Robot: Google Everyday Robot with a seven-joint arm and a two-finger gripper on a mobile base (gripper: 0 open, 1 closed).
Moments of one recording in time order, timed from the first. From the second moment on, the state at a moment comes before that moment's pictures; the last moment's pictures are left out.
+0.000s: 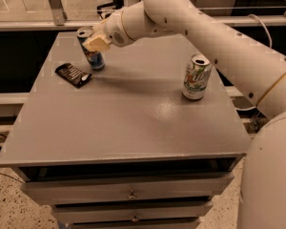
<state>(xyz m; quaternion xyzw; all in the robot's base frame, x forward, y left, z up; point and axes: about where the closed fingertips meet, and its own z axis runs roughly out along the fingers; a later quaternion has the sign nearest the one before) 0.713 0.129 0.930 -0.55 0.65 0.22 0.48</state>
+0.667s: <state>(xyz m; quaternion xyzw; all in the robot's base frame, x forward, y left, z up) 0.711 0.129 0.937 -0.54 0.65 0.24 0.48</state>
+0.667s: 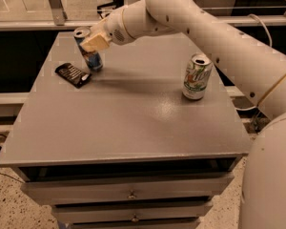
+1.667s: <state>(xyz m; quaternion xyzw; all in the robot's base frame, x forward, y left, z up) 0.707 0.132 0.942 -0.53 0.65 0.26 0.48</state>
